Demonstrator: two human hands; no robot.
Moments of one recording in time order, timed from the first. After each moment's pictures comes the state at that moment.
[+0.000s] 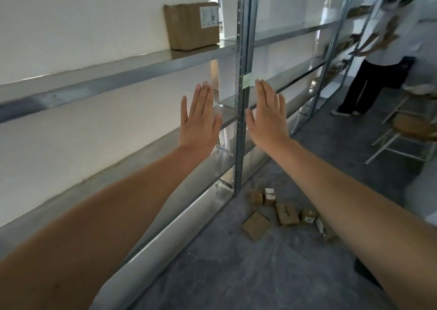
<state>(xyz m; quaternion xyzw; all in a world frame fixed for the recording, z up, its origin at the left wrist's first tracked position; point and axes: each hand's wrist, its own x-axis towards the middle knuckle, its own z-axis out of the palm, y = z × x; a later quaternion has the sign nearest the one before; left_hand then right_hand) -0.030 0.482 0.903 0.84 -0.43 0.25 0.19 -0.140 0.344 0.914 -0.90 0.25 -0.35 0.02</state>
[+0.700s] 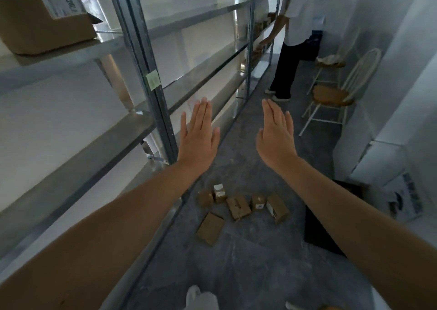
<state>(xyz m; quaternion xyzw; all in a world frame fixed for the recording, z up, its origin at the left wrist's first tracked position) -0.113 0.204 0.835 0.76 -0.58 0.15 0.25 -0.289 0.107 0.845 -0.85 0.43 -0.30 0.01</state>
